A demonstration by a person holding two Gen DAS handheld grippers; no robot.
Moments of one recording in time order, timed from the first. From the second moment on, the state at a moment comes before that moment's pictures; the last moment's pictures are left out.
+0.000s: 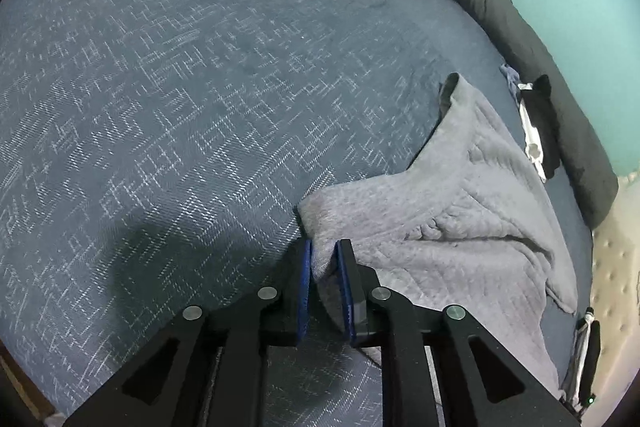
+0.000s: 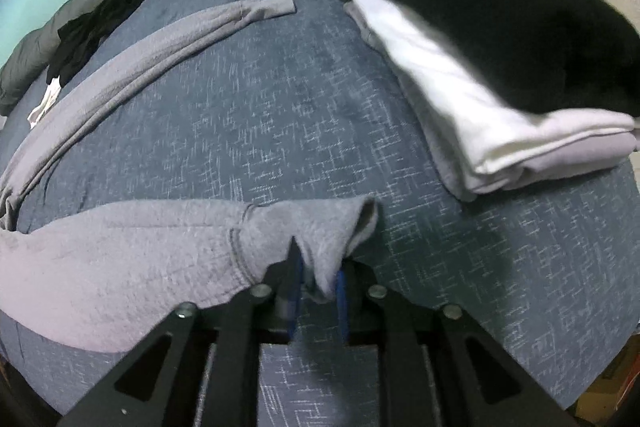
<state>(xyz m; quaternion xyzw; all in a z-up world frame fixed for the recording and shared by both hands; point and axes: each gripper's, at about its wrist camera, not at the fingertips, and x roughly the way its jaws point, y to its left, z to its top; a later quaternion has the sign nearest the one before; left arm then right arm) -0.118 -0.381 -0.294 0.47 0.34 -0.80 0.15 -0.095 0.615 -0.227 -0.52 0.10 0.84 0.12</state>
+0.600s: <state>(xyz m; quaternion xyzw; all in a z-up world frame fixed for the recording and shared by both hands) -0.114 -0.364 -0.209 0.43 0.28 -0.85 0.13 -0.076 0.619 -0.187 -0.50 0.12 0.85 0.10</state>
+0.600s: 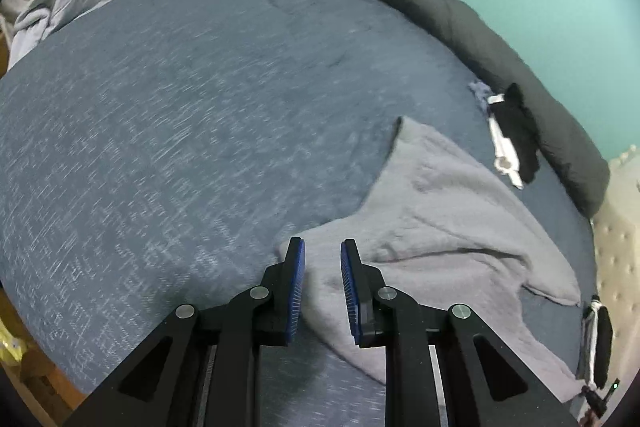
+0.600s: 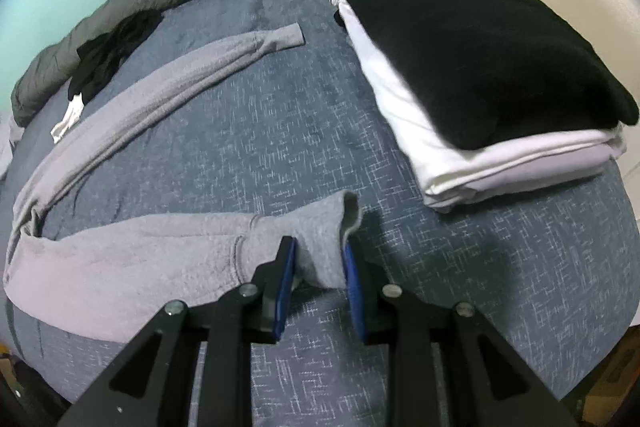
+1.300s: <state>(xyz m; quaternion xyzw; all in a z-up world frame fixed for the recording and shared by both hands) -0.145 -0.302 -0.203 0.44 0.27 -0.85 0.07 -0.096 0.618 -0.257 -0.55 0.12 0.81 0.12</state>
